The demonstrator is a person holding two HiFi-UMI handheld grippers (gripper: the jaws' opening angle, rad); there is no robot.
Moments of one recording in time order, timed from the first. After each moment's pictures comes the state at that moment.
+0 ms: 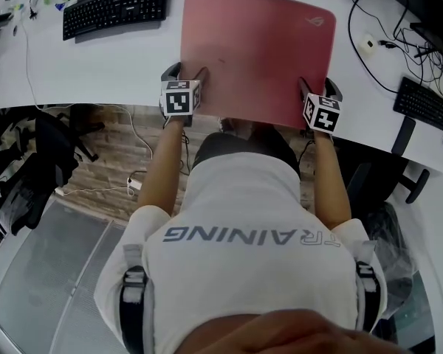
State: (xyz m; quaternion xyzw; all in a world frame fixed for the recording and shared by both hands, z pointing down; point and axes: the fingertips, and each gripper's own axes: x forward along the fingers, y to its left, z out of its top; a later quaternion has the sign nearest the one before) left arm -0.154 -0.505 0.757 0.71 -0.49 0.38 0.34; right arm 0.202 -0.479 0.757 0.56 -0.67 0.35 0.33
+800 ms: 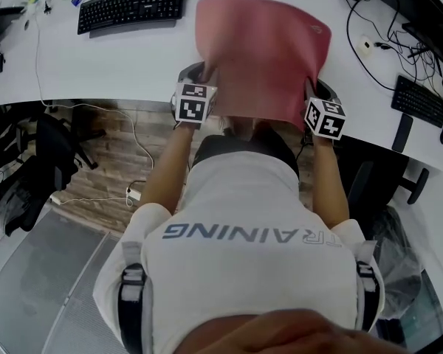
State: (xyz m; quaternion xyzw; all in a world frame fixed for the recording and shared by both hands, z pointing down) left arm -0.124 -0.492 0.688 0.78 -0.46 0.34 0.27; right arm 0.154 -0.471 0.686 0.56 -0.72 0.32 0.26
